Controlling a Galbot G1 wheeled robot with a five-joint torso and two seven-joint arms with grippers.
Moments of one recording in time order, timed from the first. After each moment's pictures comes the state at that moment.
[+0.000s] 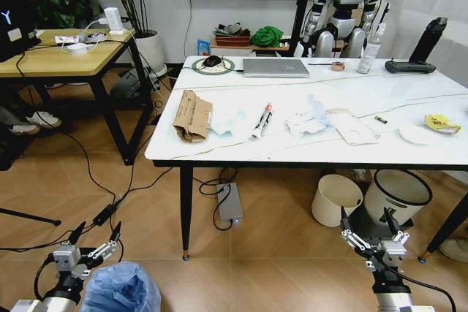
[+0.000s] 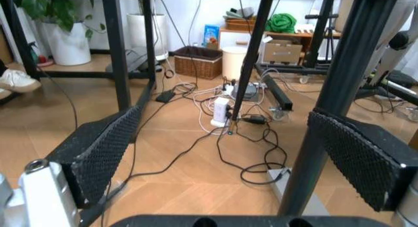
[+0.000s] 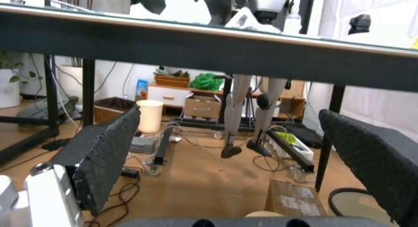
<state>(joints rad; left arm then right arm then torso) 1.90 -1.12 -0.84 -1.94 -0.59 -0.31 0.13 -1.75 1.61 0.85 2.01 0.13 0.43 -0.28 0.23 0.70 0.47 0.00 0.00</state>
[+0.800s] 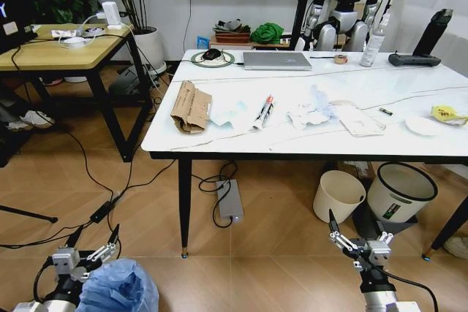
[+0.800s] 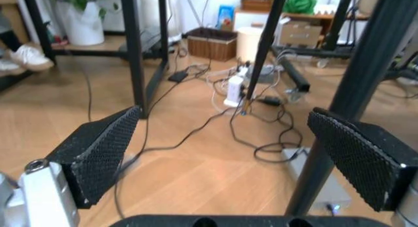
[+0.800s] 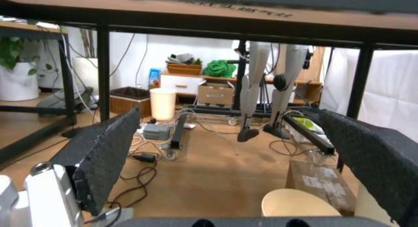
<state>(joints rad) 1.89 -1.15 -0.85 -1.90 -0.57 -0.28 0.12 -1.74 1.61 0.80 1.96 0.12 0.43 -0.29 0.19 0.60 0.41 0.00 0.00</state>
